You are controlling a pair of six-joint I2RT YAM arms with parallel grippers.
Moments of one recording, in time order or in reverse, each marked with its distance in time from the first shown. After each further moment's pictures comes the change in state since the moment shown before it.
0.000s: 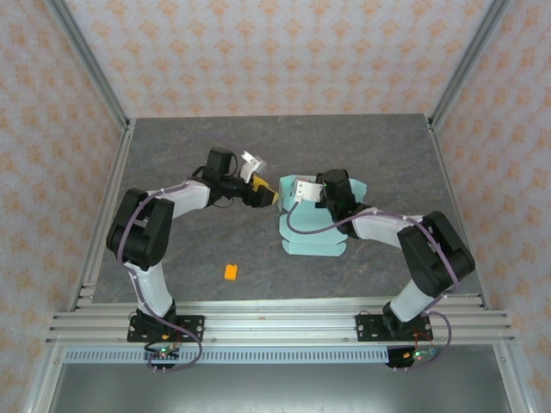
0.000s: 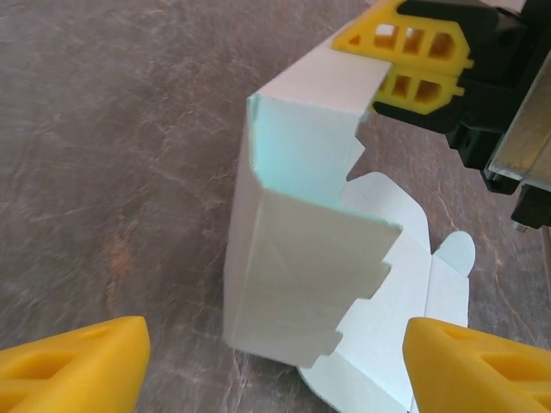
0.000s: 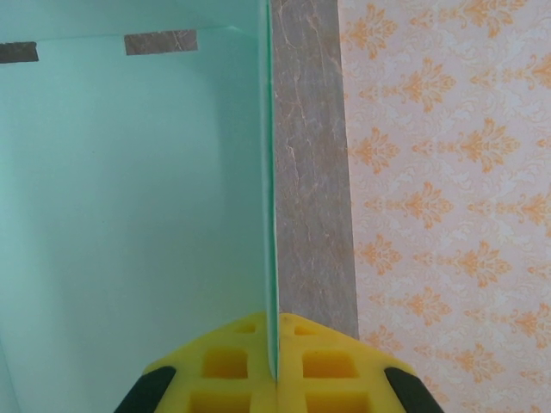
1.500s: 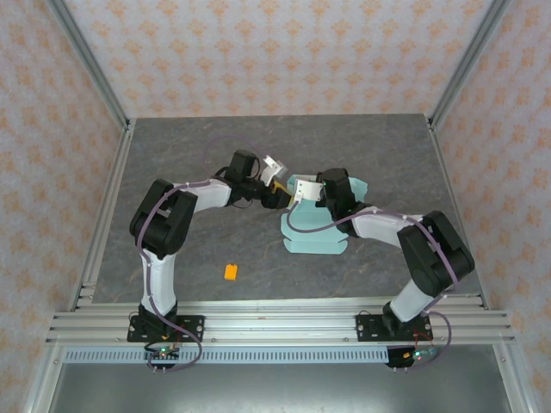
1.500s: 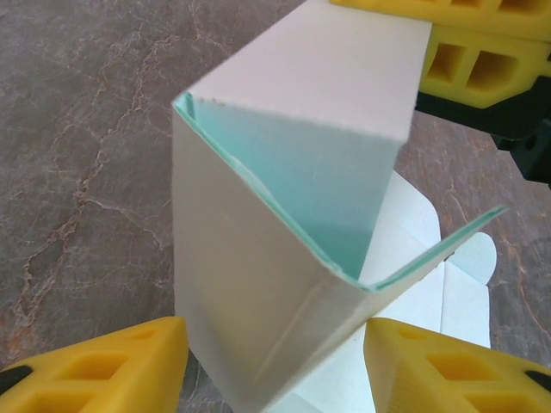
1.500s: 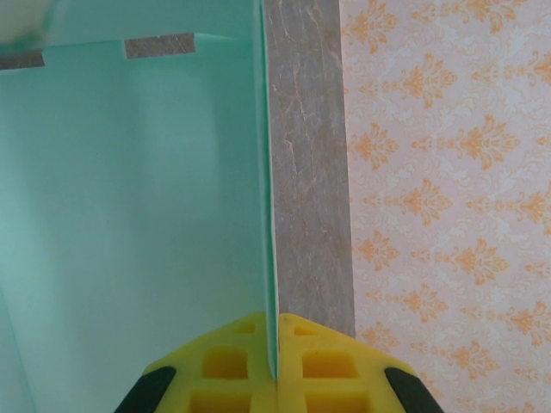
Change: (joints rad) left arm -0.131 0.176 0.126 0.050 -0.041 -0.027; right arm 0.001 0.007 0.012 -0.012 0.016 -0.012
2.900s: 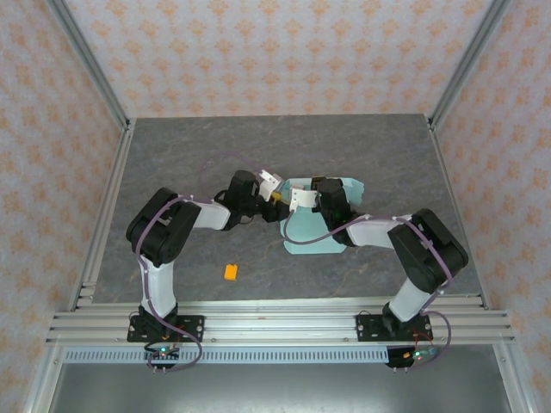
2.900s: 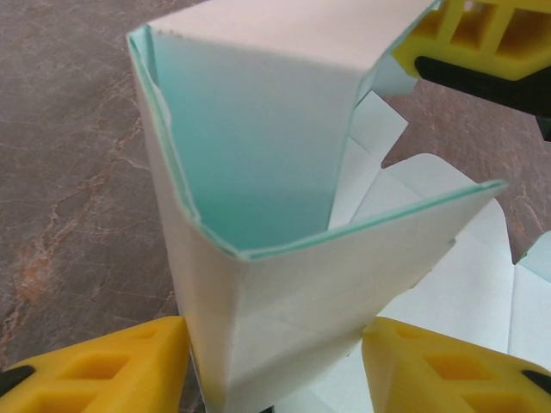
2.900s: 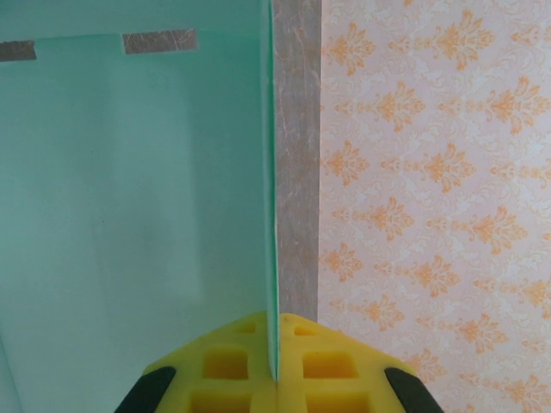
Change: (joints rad) left arm -0.068 -0.070 -0.276 0.367 -0.224 -0.095; right arm 0.058 0.037 -0.081 0.207 0.071 -0.101
